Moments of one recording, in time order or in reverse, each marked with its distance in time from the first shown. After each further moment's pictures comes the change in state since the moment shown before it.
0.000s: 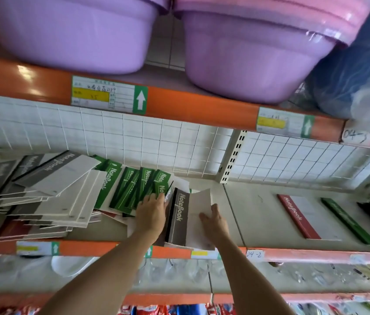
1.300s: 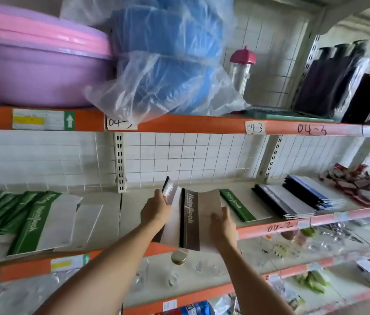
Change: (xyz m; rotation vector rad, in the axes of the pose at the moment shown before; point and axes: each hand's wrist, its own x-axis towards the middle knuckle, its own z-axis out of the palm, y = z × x) left_hand -0.011 0.404 0.027 -0.318 -0.141 -0.137; right_hand -0.018 0.265 -0.289 0.288 0.406 0.090
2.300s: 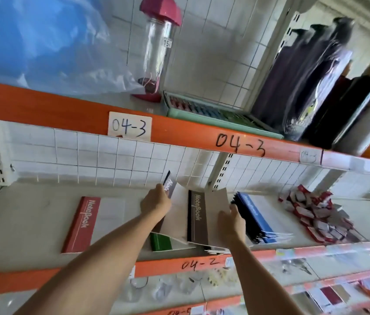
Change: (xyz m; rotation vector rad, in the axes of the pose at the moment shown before) left_hand 0.097 0.260 0.227 -0.021 -0.091 -0.055; right_hand 0.290 0.136 -0.199 -0.161 0.033 0.042
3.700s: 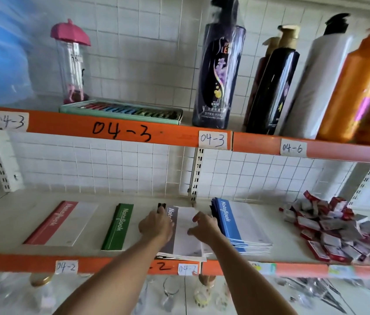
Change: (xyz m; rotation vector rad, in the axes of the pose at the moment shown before) left_hand -0.065 0.128 0.137 0.421 0.120 -0.112; right_hand 0.113 0.086 -0.046 -0.249 -0.515 -0.391
